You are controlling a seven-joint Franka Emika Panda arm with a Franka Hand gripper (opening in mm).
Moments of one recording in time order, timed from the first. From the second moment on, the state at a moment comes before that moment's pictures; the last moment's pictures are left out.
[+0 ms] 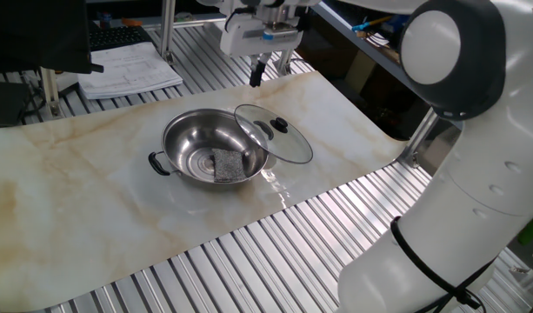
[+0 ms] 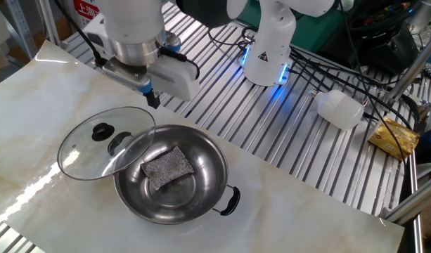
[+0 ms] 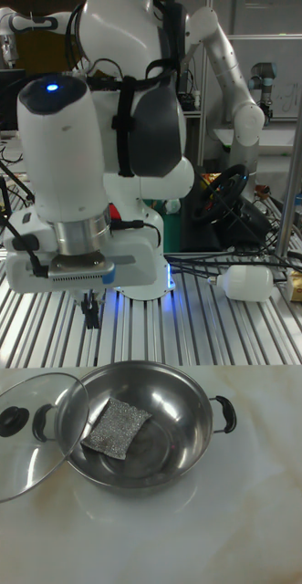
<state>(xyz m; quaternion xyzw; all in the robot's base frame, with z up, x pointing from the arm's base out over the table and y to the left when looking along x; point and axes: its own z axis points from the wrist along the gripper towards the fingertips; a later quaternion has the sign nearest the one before) 0.548 -0.077 0.321 0.04 -1.00 -0.01 0.06</state>
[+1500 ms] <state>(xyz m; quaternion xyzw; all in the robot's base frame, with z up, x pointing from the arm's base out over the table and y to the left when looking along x) 0.549 -0.083 0.304 0.04 -1.00 0.00 0.07</state>
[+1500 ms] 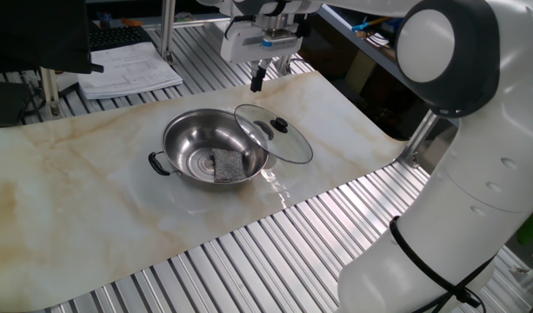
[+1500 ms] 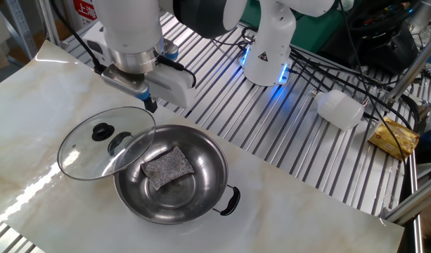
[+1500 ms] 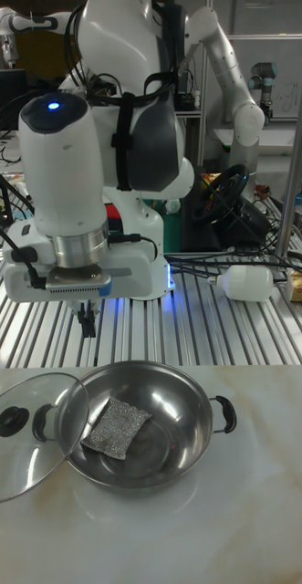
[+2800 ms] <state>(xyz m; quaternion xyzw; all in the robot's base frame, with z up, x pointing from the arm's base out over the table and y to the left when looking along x) 0.549 -0.083 0.304 0.01 -1.00 0.01 0.08</state>
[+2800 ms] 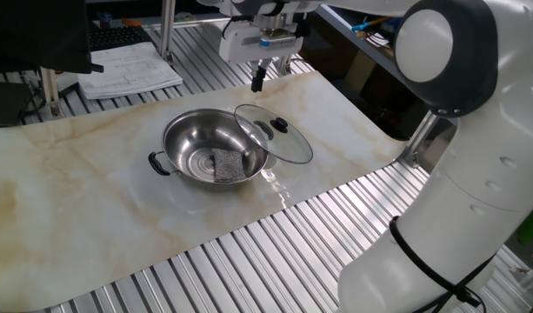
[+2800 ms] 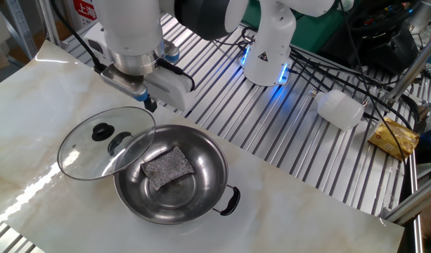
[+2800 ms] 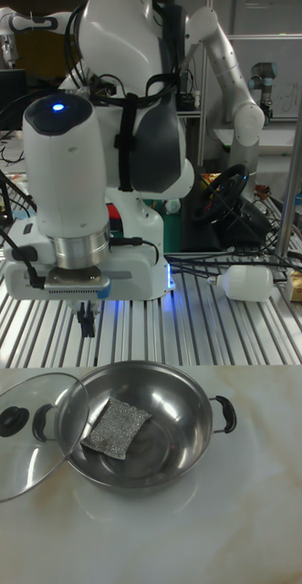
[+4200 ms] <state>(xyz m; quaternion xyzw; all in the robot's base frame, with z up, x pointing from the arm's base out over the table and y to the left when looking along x) 0.569 -0.120 0.300 0.01 -1.00 0.02 0.07</state>
